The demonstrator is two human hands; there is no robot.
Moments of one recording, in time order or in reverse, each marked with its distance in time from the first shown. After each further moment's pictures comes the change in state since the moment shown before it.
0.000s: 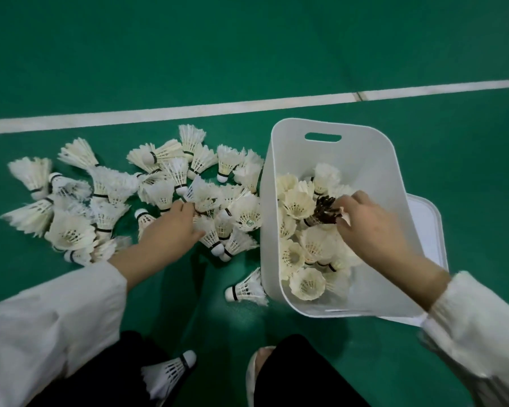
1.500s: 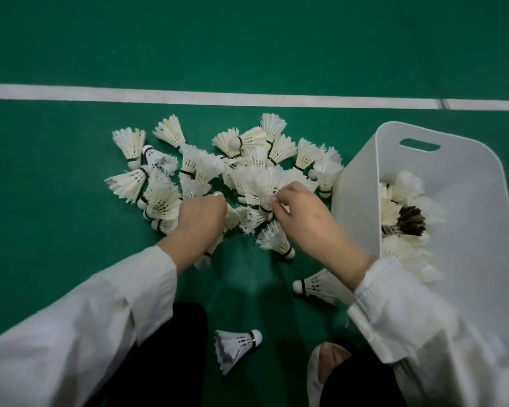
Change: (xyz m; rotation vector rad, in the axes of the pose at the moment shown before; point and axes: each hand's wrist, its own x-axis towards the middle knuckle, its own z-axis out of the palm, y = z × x) left_hand -0.031 -0.081 -0.024 0.300 0.043 -0.138; right_hand 0.005 -0.217 0.033 0.333 -0.035 -0.392
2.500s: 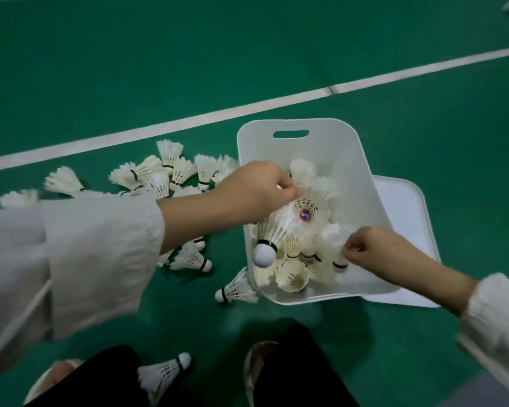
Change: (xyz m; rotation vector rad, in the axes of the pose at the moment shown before) left_hand -0.022 0.224 -0.151 -0.558 -0.033 0.589; right_hand -0.155 0.197 -0.119 -0.083 -0.193 0.513
